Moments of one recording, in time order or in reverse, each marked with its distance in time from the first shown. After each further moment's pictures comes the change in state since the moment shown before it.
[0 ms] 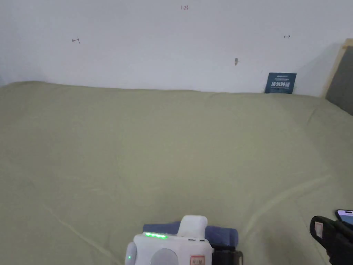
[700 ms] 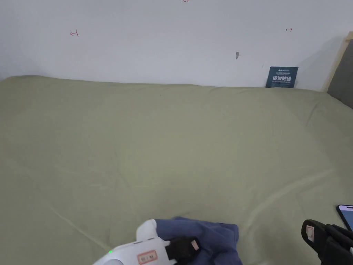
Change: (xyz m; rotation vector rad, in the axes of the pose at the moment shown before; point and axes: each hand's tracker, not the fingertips) left arm -0.085 -0.031 0.012 0.213 -0.139 0.441; right arm -0.007 -0.011 -0.010 -0.043 0.026 -0.011
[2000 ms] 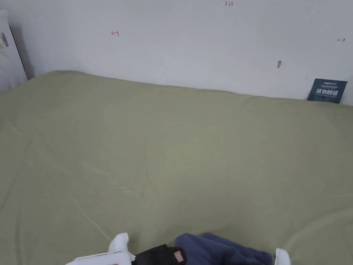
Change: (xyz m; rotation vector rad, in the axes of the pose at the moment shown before) left arm -0.062 0.044 0.077 0.017 -0.055 0.151; right arm 0.033 -0.109 -0.250 -0.563 0.618 -0.526
